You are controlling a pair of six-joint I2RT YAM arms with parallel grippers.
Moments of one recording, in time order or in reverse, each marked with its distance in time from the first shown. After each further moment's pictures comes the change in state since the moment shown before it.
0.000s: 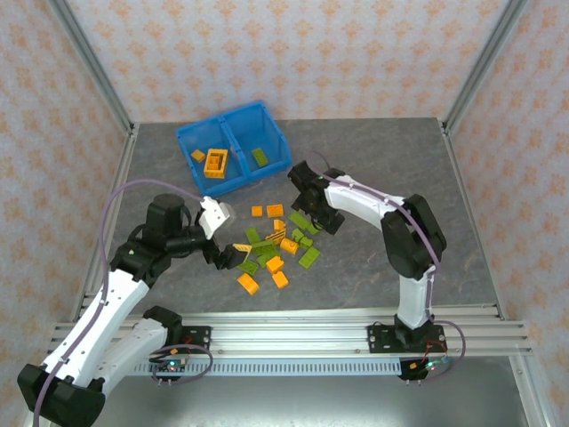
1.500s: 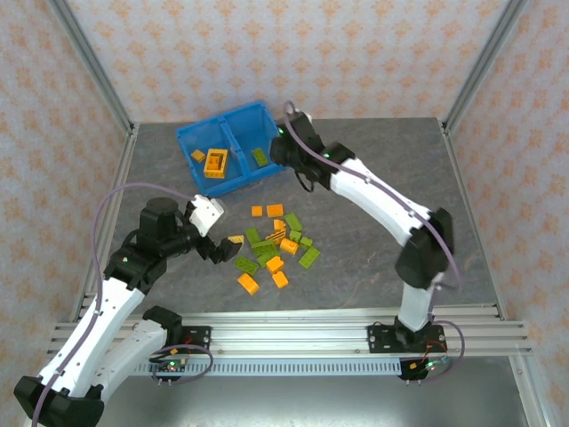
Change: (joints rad) left arm 0.000 -0.062 0.000 0.002 -0.249 -0.011; right arm 0.071 -0.031 0.433 0.271 0.084 -0.686
